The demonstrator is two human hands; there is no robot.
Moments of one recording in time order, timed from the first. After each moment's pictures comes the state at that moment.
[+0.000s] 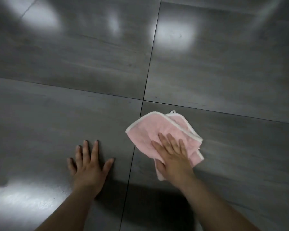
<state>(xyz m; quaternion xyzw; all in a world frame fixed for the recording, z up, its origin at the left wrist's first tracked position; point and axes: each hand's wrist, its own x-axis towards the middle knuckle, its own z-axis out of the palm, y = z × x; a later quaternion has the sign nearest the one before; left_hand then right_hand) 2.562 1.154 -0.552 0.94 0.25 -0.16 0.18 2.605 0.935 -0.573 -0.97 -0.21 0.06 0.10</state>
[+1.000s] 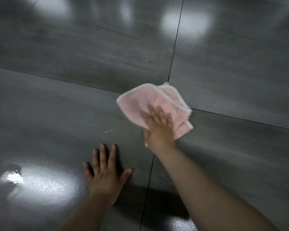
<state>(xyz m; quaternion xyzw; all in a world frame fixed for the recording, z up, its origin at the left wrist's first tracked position) 2.560 1.165 -0.557 0.93 0.25 -0.19 0.20 2.686 1.045 -0.564 -0.96 -0.16 0.10 0.21</state>
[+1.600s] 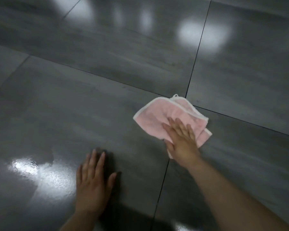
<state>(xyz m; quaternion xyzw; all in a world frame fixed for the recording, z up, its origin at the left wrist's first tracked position) 2.487 1.220 -0.560 0.95 0.21 -0.07 0.22 2.650 1.022 -0.568 -0.96 -0.25 0.07 0.13</state>
